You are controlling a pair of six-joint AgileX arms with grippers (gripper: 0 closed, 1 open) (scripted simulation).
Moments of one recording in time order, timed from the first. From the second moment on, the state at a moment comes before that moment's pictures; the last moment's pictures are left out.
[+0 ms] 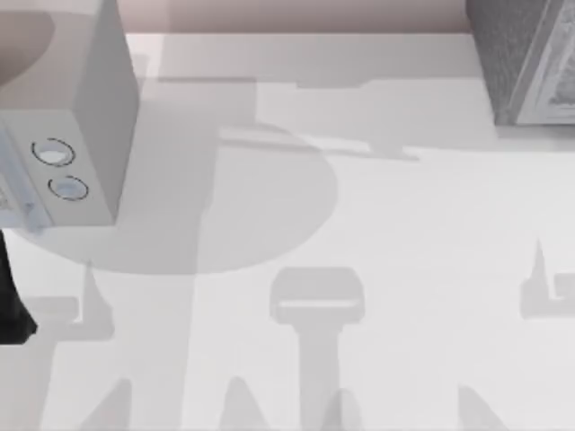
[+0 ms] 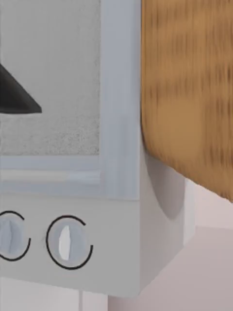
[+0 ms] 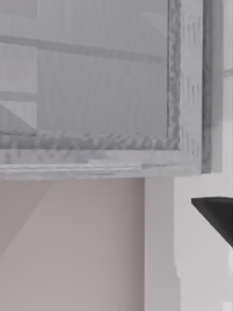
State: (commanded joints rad) left arm 0.00 0.00 0.00 0.00 0.00 0.00; right arm 0.03 0.18 0.22 -0.05 0.02 0.00
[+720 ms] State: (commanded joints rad) left arm 0.00 0.00 0.00 0.00 0.00 0.00; right arm 0.14 0.99 1.28 -0.31 0.15 0.01
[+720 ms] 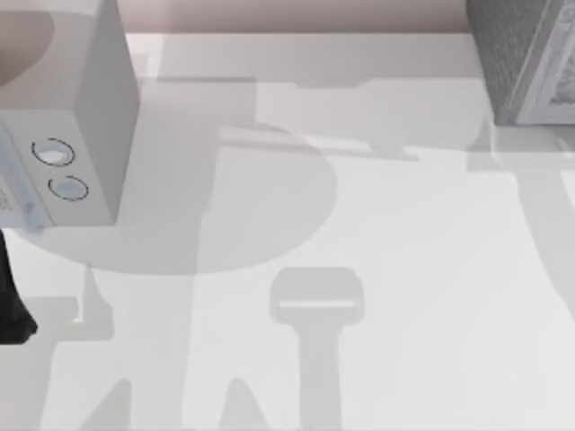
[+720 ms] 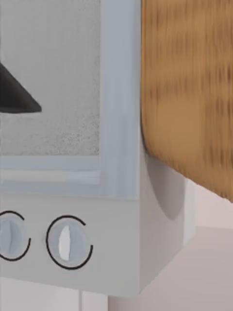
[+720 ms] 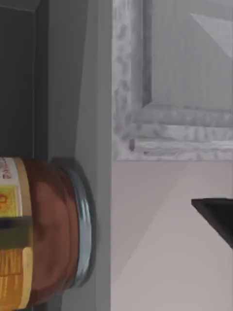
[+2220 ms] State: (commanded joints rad) left arm 0.00 0.00 0.00 0.00 0.00 0.00; right arm 0.37 1.40 1.77 -0.37 0.39 0.01
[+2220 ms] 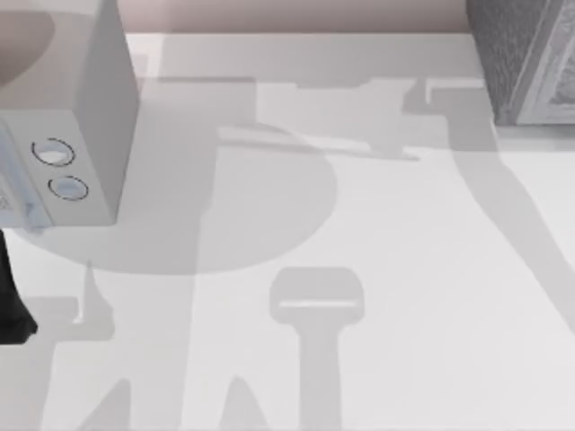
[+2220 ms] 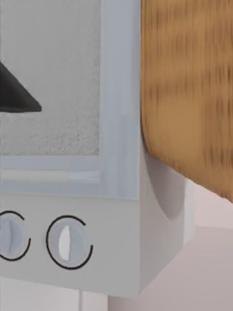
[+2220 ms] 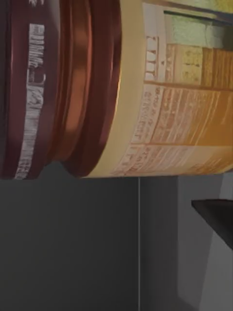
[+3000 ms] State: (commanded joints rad) left arm 0.00 0.00 0.00 0.00 0.00 0.00; right arm 0.30 1.60 1.96 -0.35 0.32 0.01
